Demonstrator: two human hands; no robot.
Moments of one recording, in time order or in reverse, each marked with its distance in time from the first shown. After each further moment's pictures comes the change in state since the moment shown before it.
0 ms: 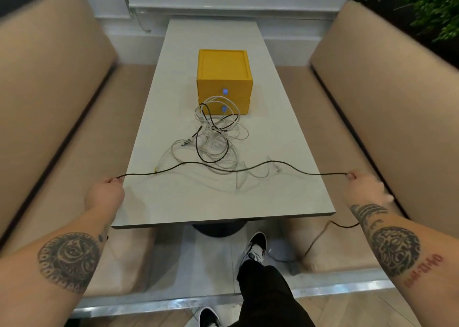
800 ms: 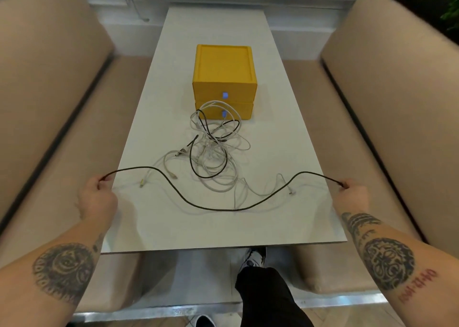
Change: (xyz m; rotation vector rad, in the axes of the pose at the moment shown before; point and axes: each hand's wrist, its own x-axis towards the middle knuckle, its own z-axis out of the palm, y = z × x) left_hand 0.056 -0.007 0.044 -0.194 0.148 0.032; right_hand 0.050 -0.036 0.057 0.415 -0.056 -0.014
